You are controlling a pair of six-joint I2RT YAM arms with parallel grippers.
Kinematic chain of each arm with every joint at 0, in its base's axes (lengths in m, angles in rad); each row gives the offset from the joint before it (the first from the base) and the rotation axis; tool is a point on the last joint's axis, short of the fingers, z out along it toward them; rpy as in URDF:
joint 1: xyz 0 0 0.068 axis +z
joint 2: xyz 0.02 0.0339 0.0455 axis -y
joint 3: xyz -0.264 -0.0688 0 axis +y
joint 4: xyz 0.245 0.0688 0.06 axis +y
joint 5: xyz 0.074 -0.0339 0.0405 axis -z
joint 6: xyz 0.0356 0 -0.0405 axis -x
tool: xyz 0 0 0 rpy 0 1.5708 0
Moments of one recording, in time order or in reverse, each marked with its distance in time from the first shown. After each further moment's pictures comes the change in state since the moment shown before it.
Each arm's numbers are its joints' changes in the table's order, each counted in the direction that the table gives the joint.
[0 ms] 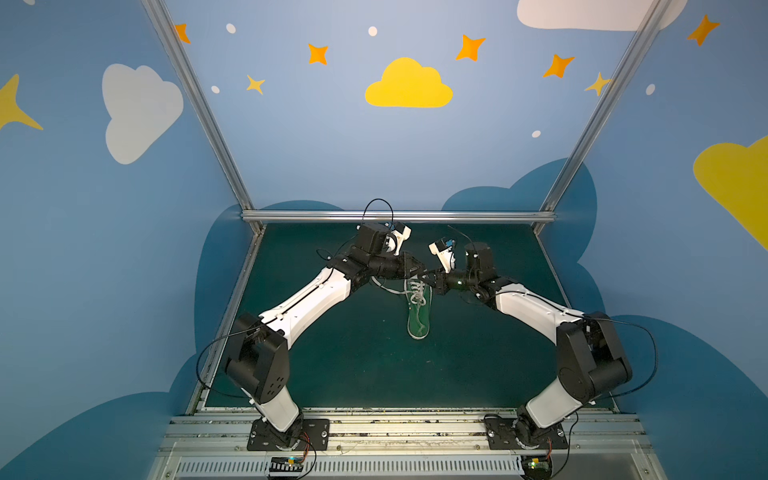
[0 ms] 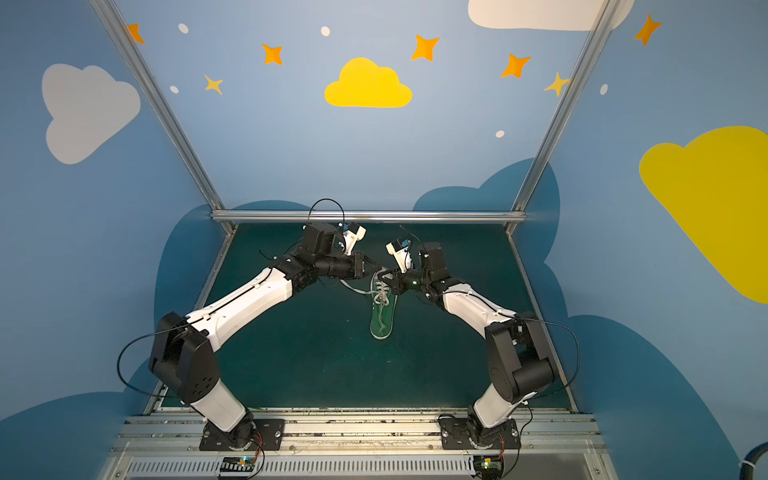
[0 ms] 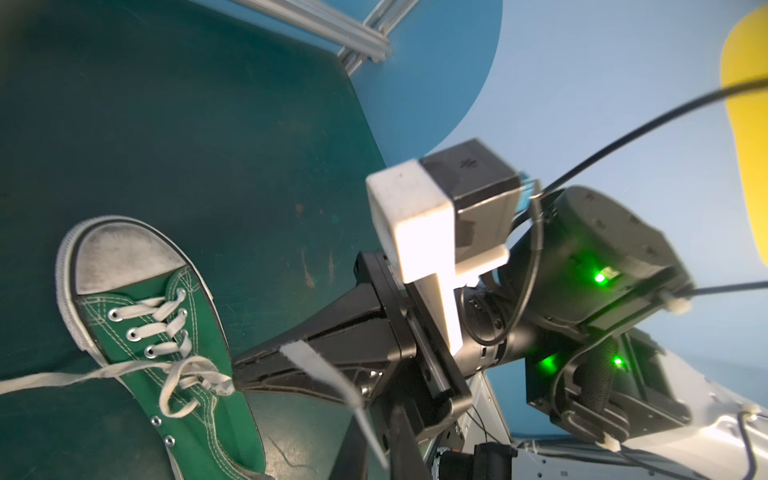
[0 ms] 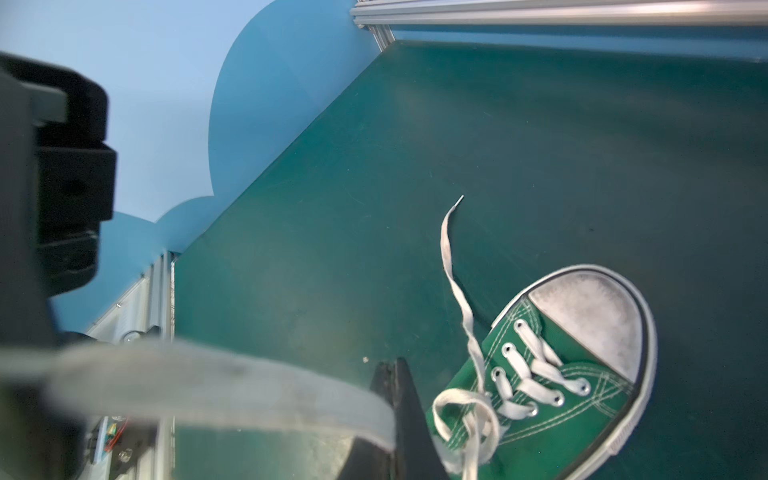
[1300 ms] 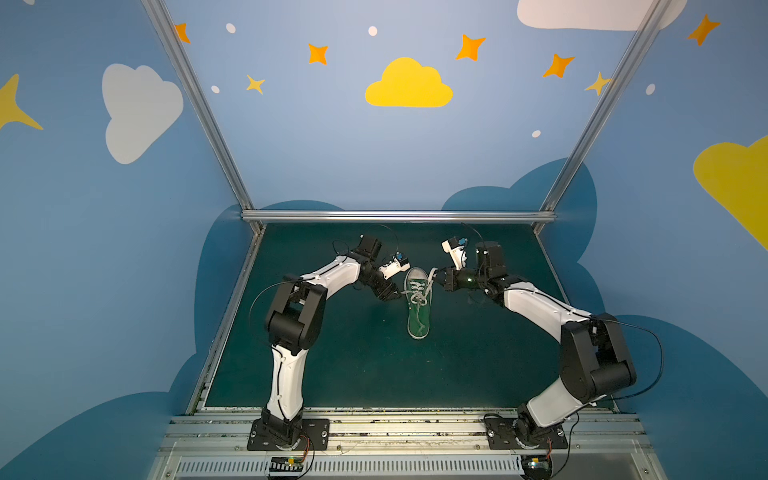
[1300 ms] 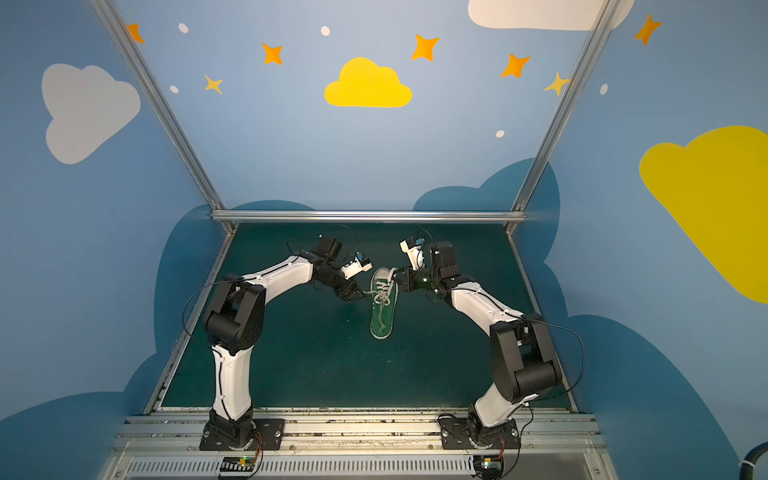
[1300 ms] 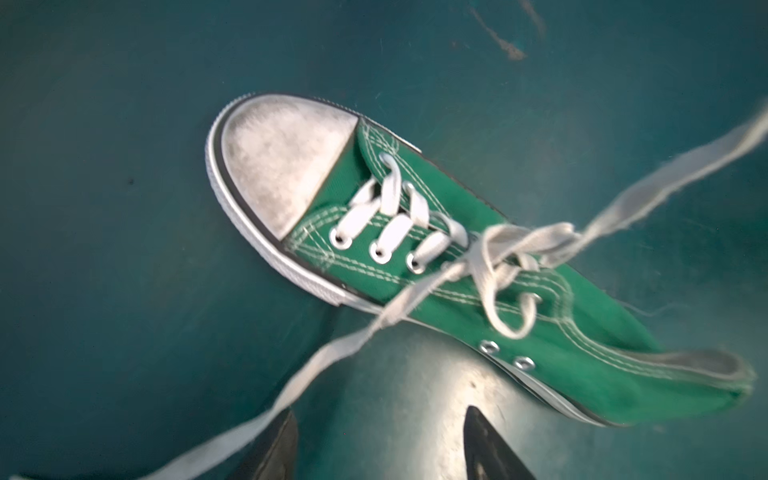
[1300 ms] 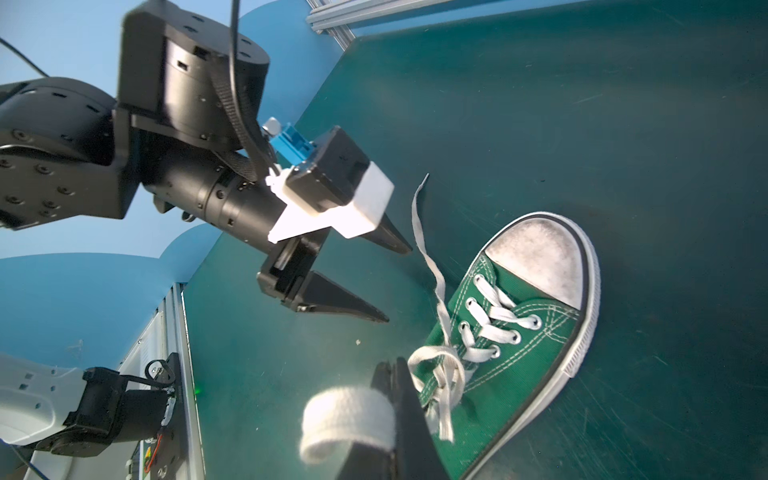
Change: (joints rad) left arm 0.123 -0.448 -0.178 0.319 -0.081 -1.164; right arm -0.097 0.012 0.001 0.074 -0.028 -0.092
